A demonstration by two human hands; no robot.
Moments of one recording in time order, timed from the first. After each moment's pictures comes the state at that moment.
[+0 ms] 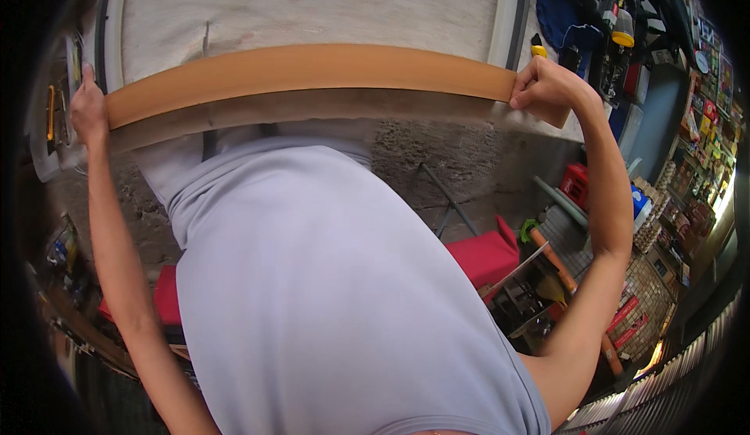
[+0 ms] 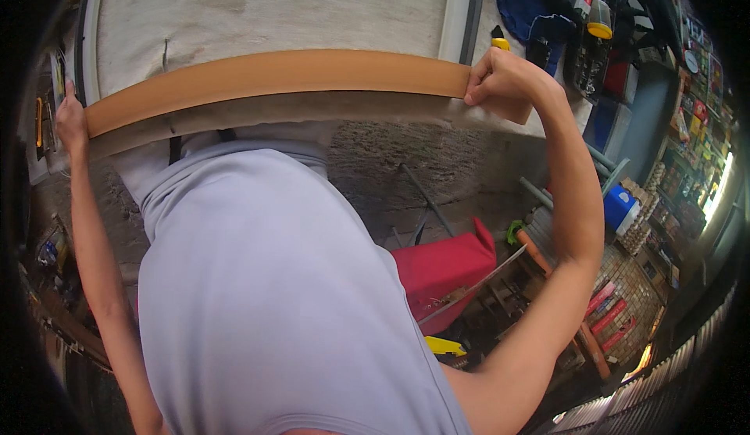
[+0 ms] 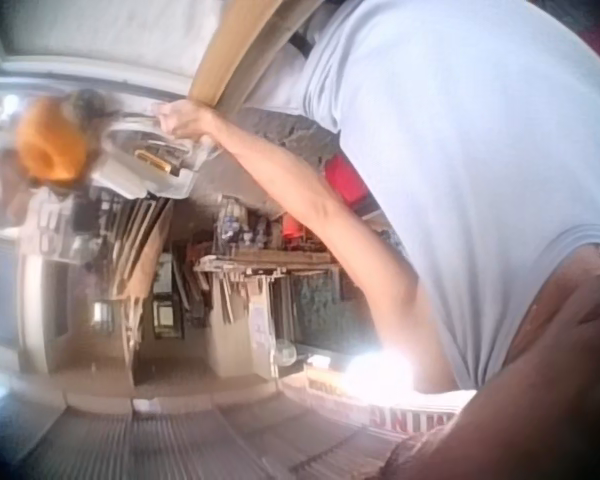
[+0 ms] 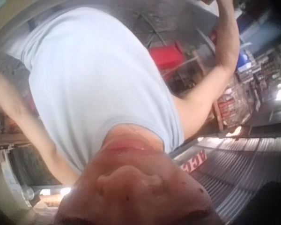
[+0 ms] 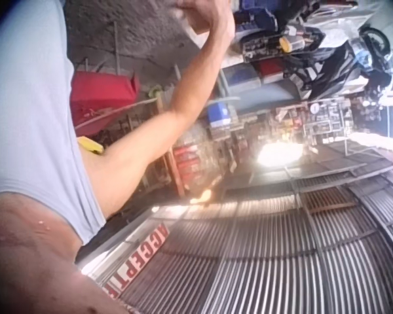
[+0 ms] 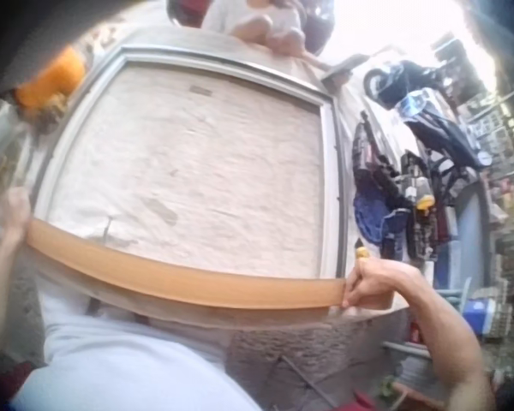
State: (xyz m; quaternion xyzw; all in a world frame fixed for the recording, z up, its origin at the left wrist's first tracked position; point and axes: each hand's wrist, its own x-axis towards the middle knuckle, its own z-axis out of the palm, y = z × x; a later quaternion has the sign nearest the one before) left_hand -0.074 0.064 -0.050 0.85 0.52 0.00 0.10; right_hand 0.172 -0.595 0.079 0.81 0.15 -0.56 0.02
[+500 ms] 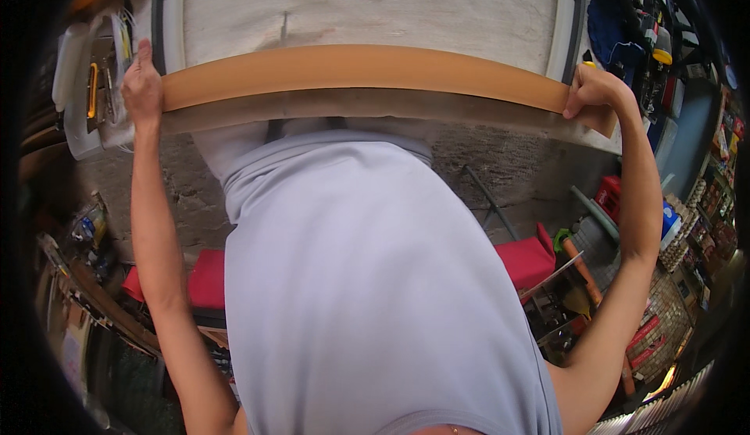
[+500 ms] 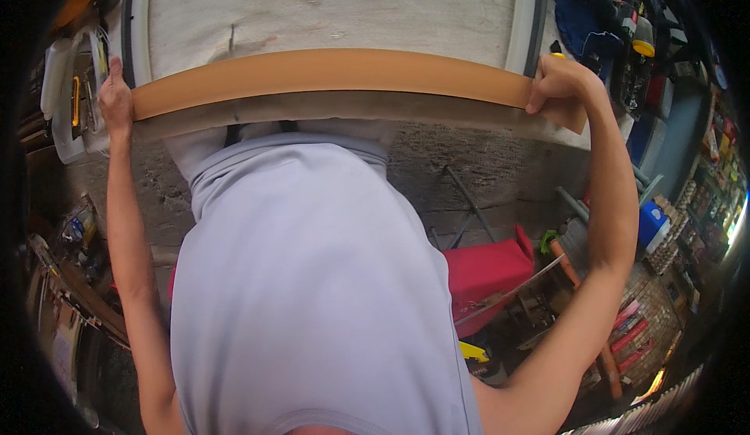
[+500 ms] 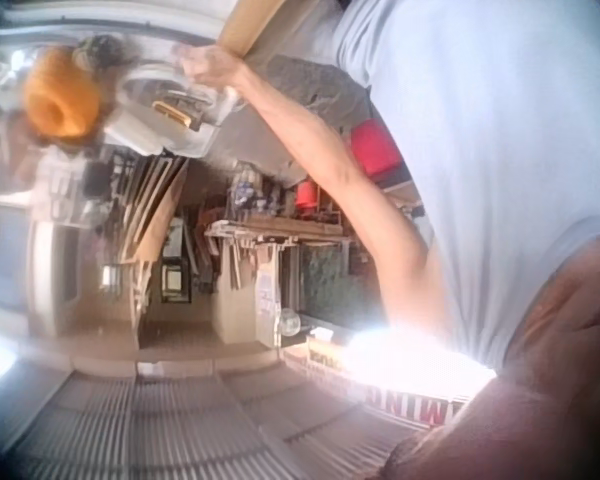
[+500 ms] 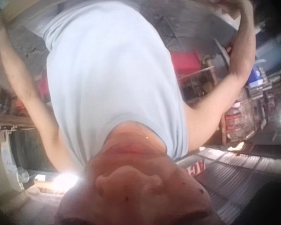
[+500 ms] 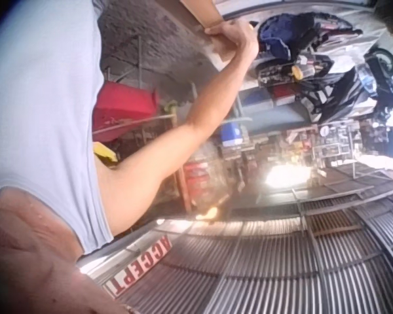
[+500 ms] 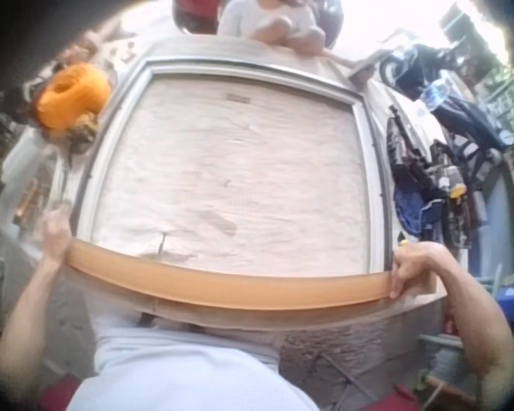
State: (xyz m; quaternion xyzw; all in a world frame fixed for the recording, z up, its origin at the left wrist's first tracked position) left_hand -0.073 0.027 -0.018 0.89 0.42 0.03 0.17; right_hand 0.185 -0.566 0.068 0.82 0.12 -0.54 0.18
